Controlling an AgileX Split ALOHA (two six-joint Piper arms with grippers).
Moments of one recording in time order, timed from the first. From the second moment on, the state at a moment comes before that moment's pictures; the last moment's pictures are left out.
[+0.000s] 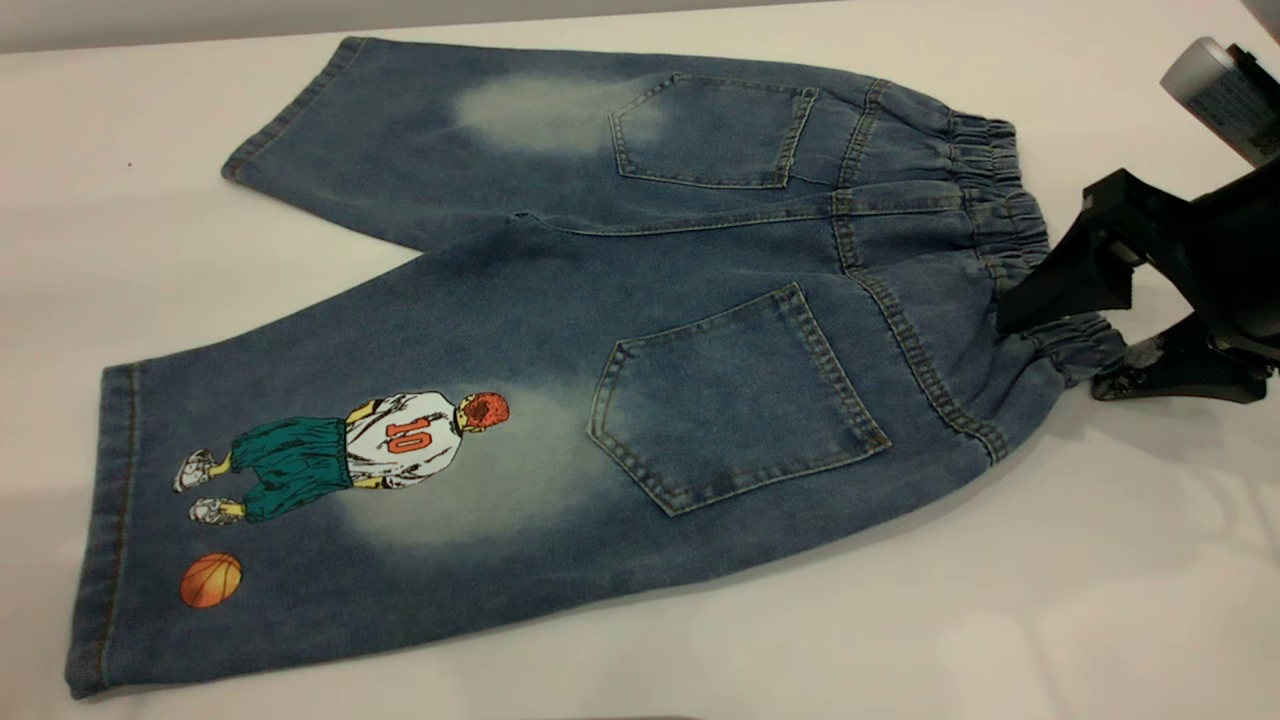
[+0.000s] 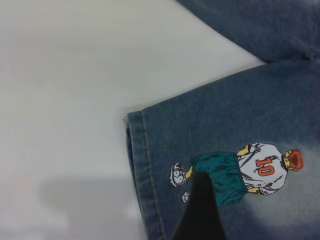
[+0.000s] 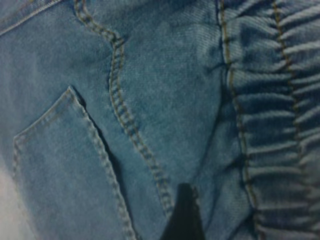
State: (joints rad) left arm -0.04 0.96 -0.52 -0.21 0.40 -0.06; right arm -0.07 2.08 -0.66 1.82 0.58 -1.48
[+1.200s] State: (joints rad) left arm -0.05 1.31 -0.37 -0.13 0.44 -0.16; right arm -0.07 2.09 -0.66 1.82 0.57 -1.50
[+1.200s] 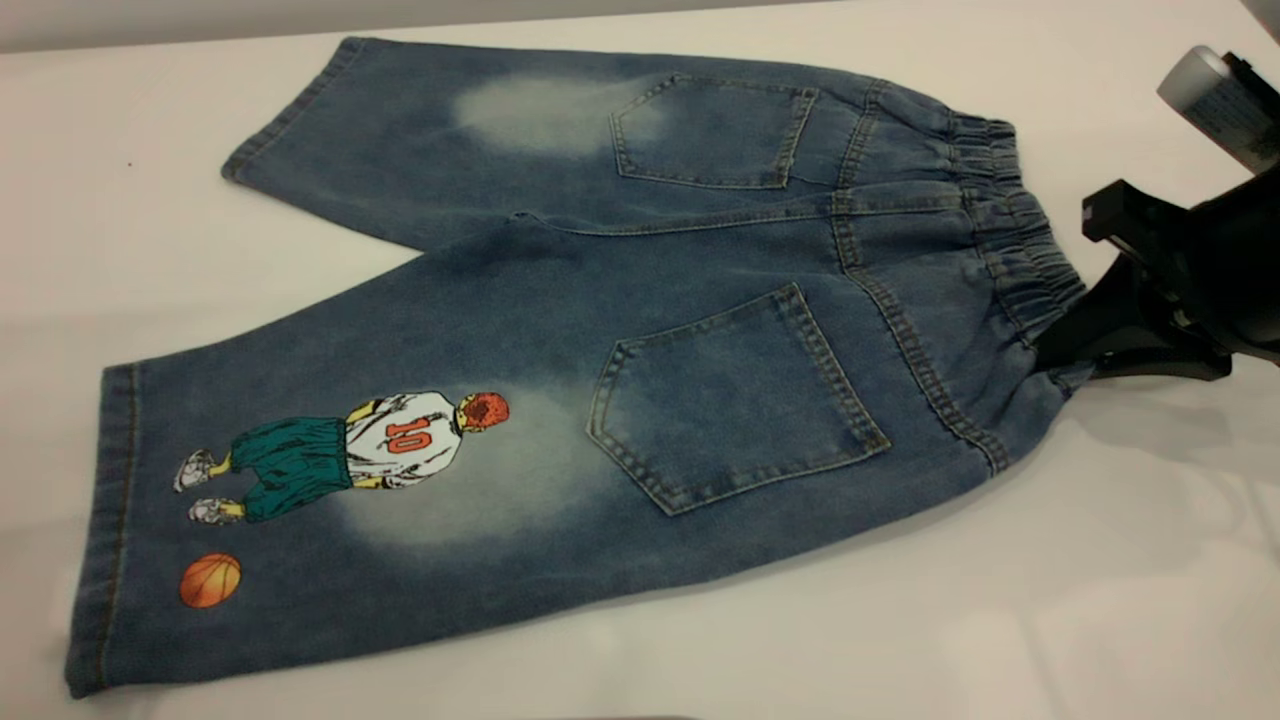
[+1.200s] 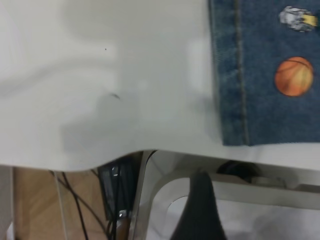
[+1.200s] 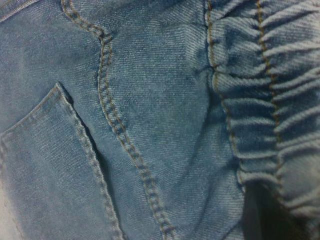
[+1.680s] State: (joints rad) left arm -0.18 1.72 -0.38 -0.14 0.17 -0.15; right arm -0.07 2.09 -0.66 1.82 0.57 -1.50
